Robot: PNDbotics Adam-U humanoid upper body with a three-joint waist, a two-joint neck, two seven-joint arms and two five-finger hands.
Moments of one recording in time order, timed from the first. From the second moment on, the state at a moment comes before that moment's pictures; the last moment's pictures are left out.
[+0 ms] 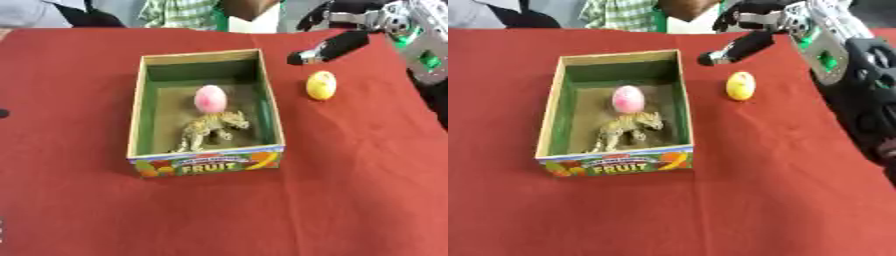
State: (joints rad) left arm -0.20 0.37 -0.08 -1.99 -0.14 -0.04 0.53; right arm -1.07 -0.62 0.31 -1.15 0.78 -0.11 0.66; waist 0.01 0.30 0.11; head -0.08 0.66
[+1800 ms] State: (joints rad) left arm -0.20 0.37 -0.08 -1.99 -0.14 -0.04 0.52; right arm -1.02 -0.60 0.27 -0.89 1.00 -0.15 0.59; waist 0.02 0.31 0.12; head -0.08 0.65
